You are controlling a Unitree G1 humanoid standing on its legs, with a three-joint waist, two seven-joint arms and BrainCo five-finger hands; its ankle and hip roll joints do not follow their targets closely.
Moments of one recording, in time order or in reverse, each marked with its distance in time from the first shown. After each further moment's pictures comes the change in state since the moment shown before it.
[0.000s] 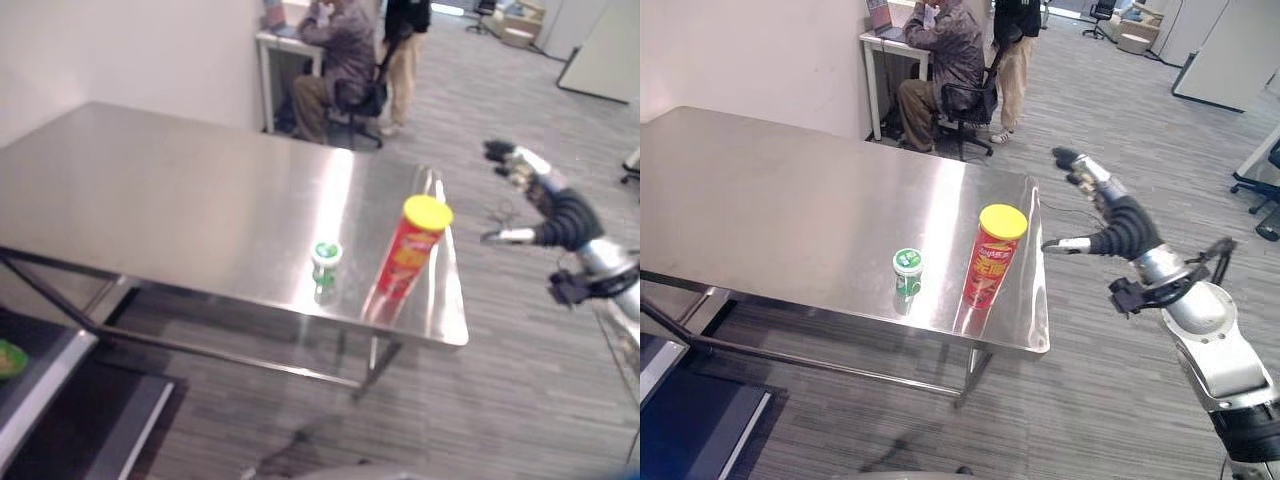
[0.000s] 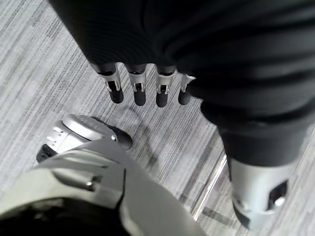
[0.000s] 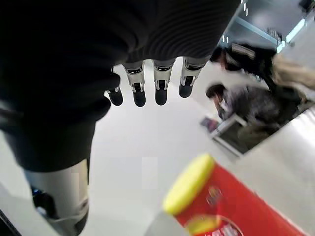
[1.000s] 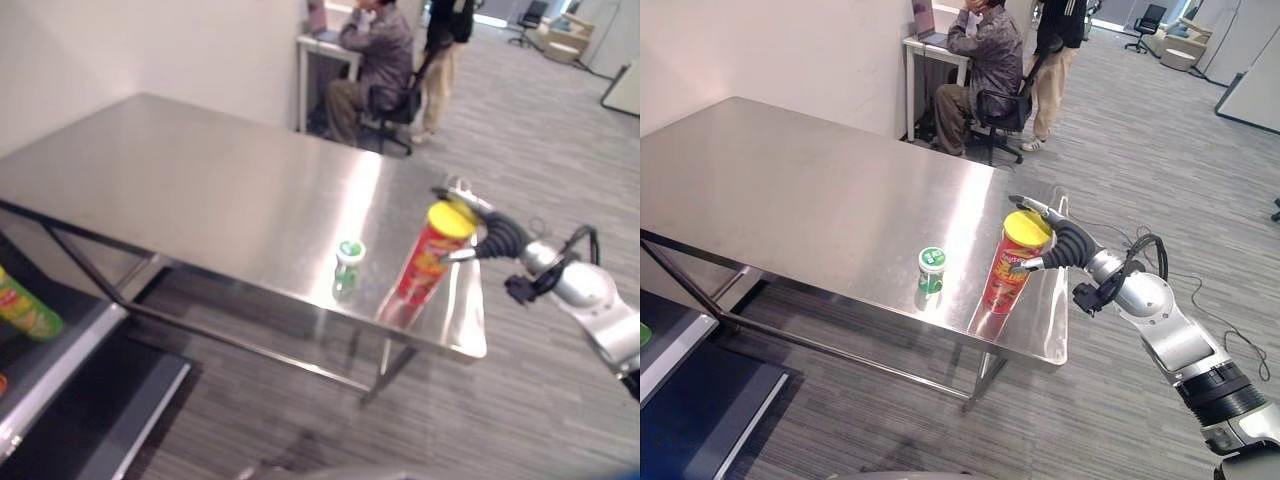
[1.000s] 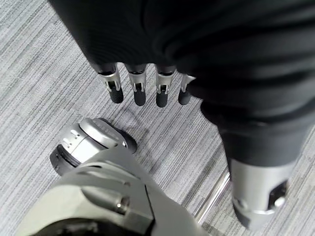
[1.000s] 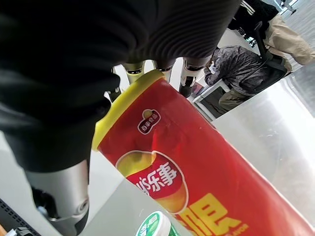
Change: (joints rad) left arm -0.012 0.013 -0.036 0.017 -0.048 0.005 0.010; right arm -0.156 0.015 0.237 0.202 -0.157 0.046 0.011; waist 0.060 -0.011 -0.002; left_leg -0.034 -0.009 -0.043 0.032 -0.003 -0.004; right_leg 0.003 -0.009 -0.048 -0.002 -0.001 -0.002
